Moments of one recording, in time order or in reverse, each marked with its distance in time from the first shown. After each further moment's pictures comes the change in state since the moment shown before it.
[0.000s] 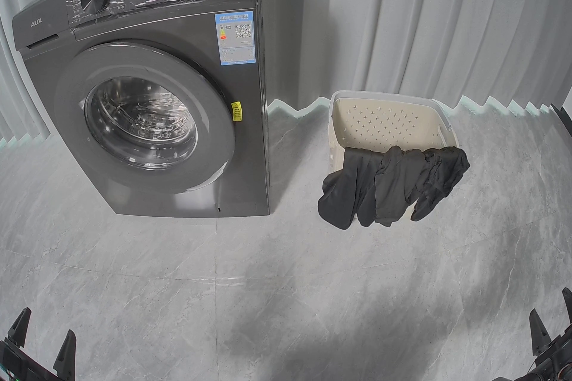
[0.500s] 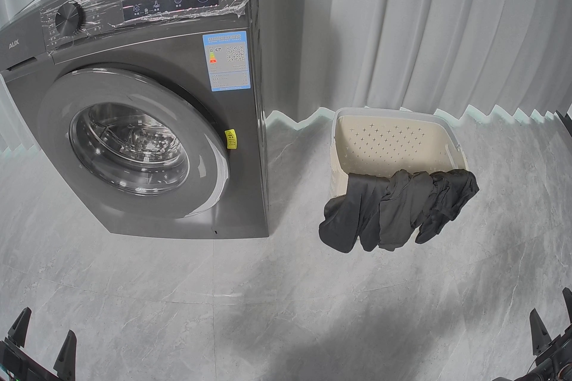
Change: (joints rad) left arm -0.001 0.000 0.000 0.000 0.000 0.001; right arm -0.001 0.000 0.000 0.000 0.000 0.000
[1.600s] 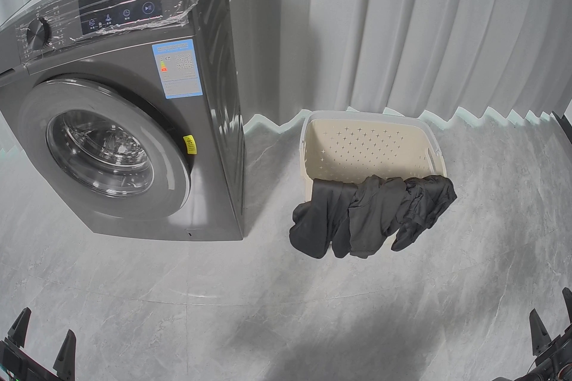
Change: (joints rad) left arm 0.001 0.000 0.000 0.000 0.001 -0.002; right arm 0.001 0.000 0.000 0.000 0.000 0.000
